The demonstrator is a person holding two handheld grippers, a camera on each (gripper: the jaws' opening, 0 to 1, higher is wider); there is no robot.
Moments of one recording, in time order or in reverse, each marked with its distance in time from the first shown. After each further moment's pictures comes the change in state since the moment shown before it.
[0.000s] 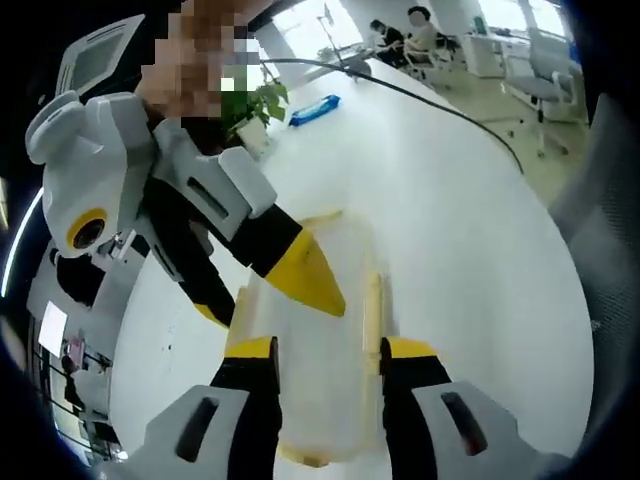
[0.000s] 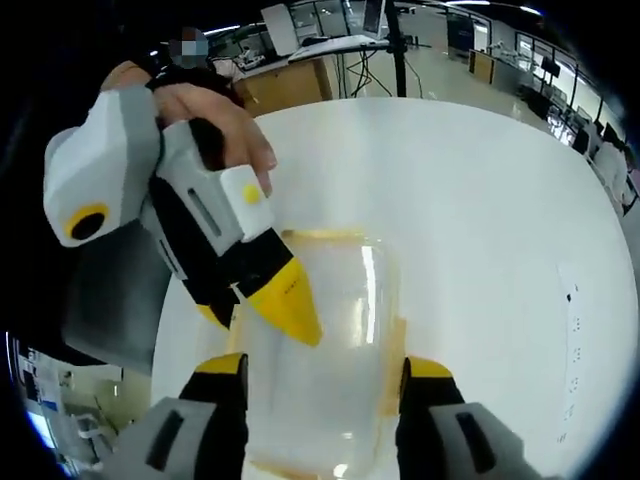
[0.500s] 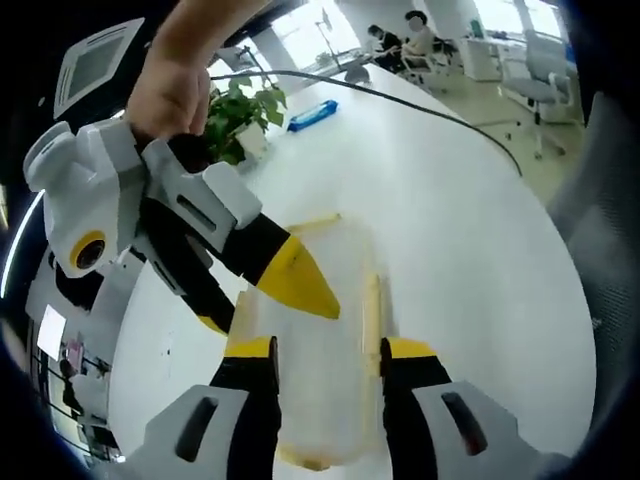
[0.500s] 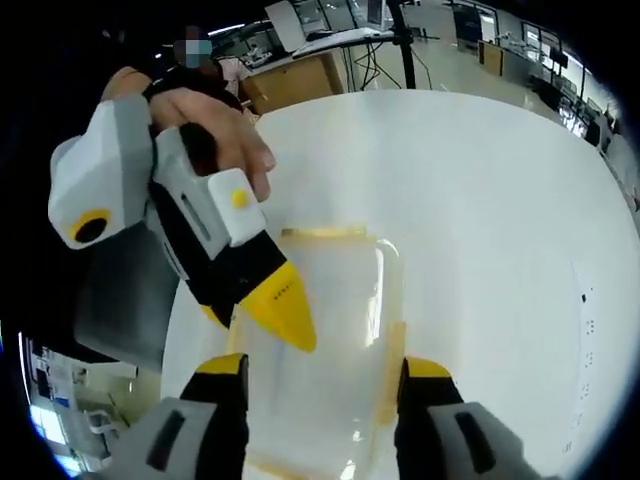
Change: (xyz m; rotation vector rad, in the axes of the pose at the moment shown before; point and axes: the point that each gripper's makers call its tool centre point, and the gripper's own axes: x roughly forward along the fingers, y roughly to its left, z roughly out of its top) left arm -0.002 -0.001 0.002 0.021 -0.019 -0.003; right arm 0.002 -0.001 -0.002 0.016 -0.013 0.077
